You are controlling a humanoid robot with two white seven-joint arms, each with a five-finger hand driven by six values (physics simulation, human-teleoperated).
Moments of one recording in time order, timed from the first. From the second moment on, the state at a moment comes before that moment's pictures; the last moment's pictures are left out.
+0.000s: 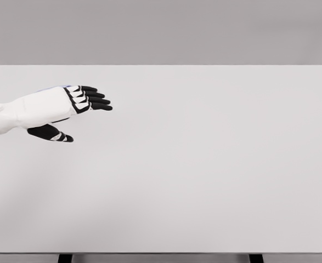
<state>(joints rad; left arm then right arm) -0.48 0.99 -0.52 -1.74 -0.16 -0.61 -0.37 -0.01 0.00 -0.08 -0.01 0.07 -0.06 0.06</state>
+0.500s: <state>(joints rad) -0.59 1.00 -0.46 -1.69 -0.24 -0.51 -0.37 -0.01 0.00 -0.08 -0.01 0.07 -0.06 0.07</state>
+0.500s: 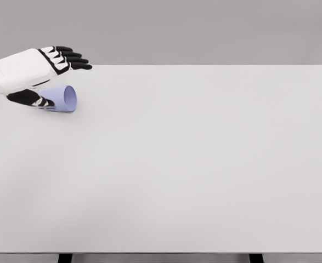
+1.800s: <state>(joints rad) -0.79 0.87 -0.96 -1.42 -0.11 0.19 -0.21 -0.01 0.00 -0.08 -0.01 0.07 -0.06 0.07</state>
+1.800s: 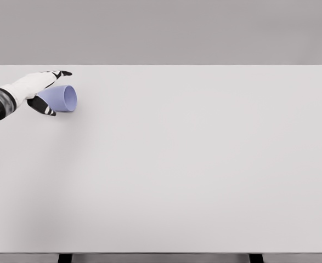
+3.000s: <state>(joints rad) -0.79 0.75 -0.96 -1.26 -0.14 0.19 -0.21 -0.01 0.00 -0.08 -0.01 0.07 -0.06 0.07</state>
